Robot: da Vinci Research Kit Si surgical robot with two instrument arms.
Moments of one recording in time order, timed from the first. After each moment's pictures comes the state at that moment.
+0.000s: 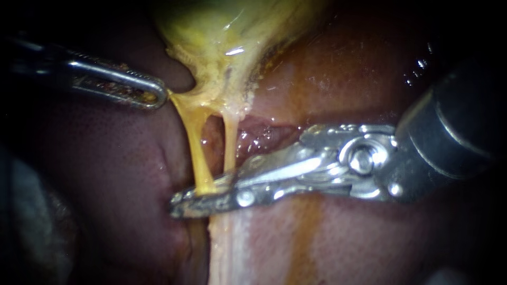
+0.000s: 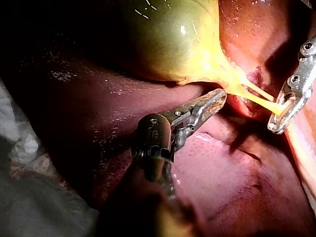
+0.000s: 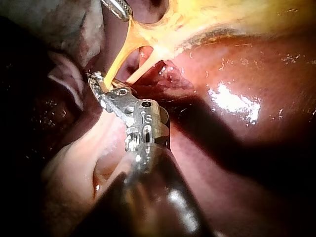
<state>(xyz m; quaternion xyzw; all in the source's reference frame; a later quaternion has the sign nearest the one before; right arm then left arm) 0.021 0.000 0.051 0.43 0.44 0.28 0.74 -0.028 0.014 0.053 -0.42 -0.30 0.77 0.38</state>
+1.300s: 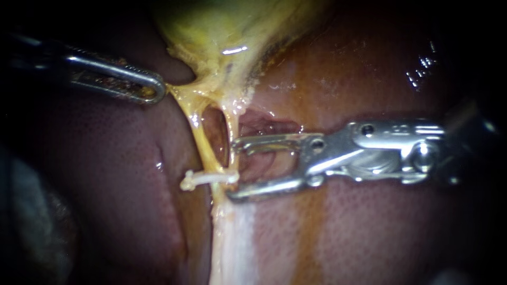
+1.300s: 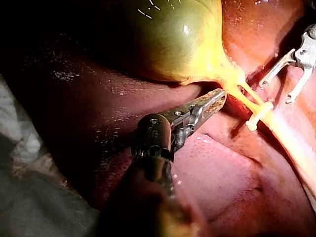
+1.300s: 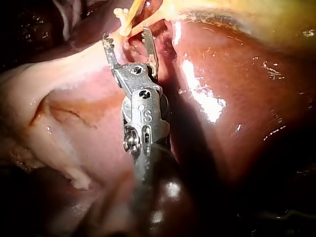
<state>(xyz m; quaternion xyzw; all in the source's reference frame) 0.010 0.001 0.054 0.26 0.56 0.17 0.77 -0.028 0.014 0.053 -0.42 -0.30 0.77 0.38</state>
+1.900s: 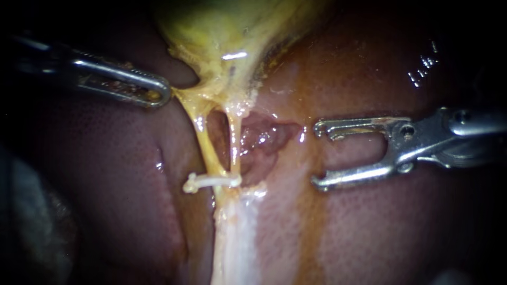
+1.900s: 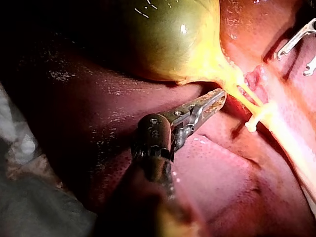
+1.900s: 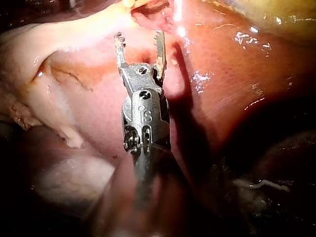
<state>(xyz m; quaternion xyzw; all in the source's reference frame) 0.004 0.003 0.052 0.25 0.52 0.14 0.80 -0.030 0.013 0.055 -0.42 -0.30 0.77 0.38</state>
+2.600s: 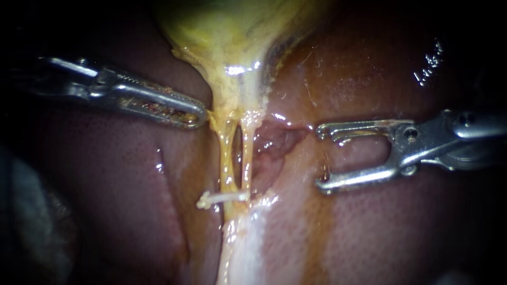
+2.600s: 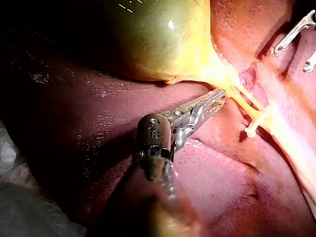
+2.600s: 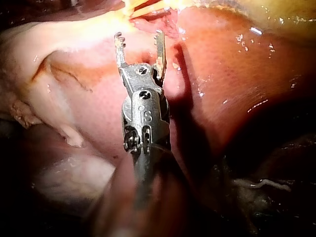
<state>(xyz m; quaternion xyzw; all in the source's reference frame) 0.003 0.003 0.052 0.25 0.52 0.14 0.80 -0.033 0.012 0.059 -0.42 -0.30 0.77 0.36</state>
